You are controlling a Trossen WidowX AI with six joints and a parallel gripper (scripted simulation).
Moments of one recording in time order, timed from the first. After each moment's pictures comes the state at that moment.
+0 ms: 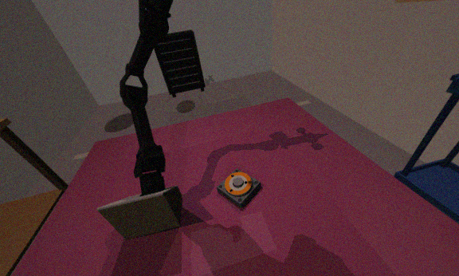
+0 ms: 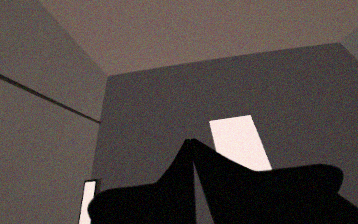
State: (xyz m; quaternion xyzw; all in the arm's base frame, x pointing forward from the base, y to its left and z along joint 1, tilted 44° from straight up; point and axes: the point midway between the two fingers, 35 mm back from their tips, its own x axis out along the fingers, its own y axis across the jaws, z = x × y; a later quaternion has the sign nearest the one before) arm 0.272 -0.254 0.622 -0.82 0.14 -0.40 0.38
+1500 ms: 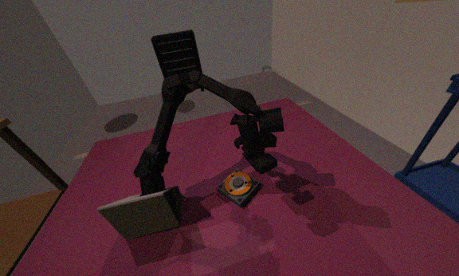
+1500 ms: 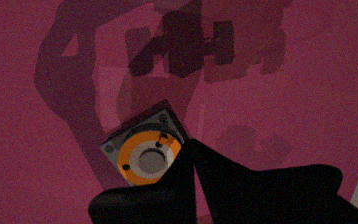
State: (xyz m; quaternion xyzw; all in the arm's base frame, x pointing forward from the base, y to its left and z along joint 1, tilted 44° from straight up) arm 0.364 -0.031 0.030 0.16 0.59 0.29 0.73
